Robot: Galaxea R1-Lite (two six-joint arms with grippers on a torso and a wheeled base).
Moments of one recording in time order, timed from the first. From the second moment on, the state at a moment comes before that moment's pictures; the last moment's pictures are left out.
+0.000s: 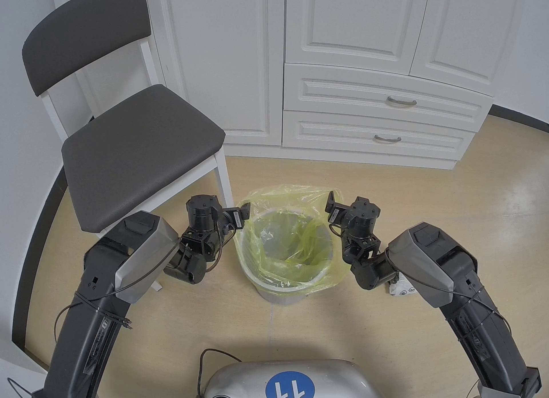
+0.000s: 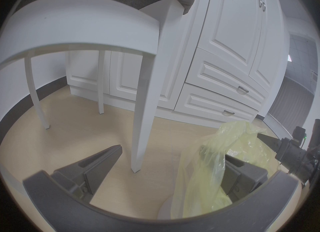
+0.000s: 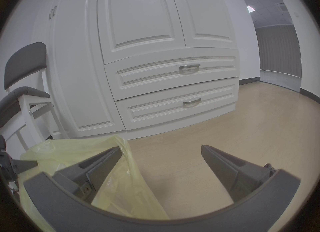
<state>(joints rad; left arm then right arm) -0.34 2.77 -1.65 -0.99 0.13 -0.24 0.39 2.88 -1.79 -1.15 -0.55 0.22</state>
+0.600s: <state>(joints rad) -0.31 2.81 -1.68 -0.94 0.14 -0.24 0.38 3.00 -1.96 -1.06 -0.54 0.29</state>
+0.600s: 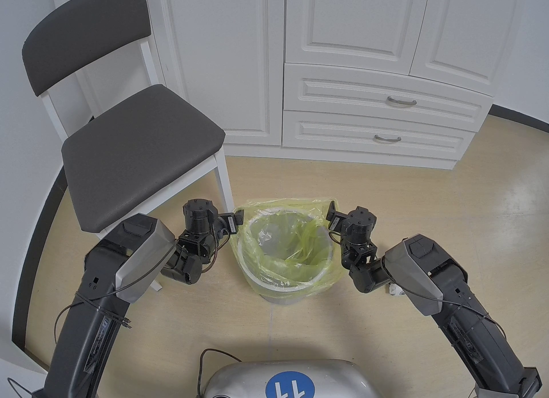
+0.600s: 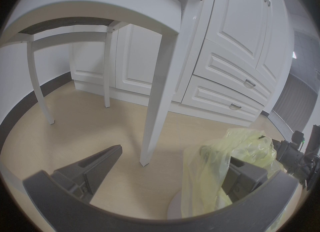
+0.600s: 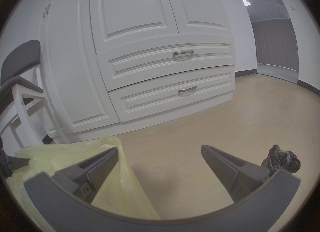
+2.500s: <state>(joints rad) -0.28 2.72 -1.60 -0.86 0.06 -0.24 0.31 2.79 -1.69 -0.78 -0.33 0.54</state>
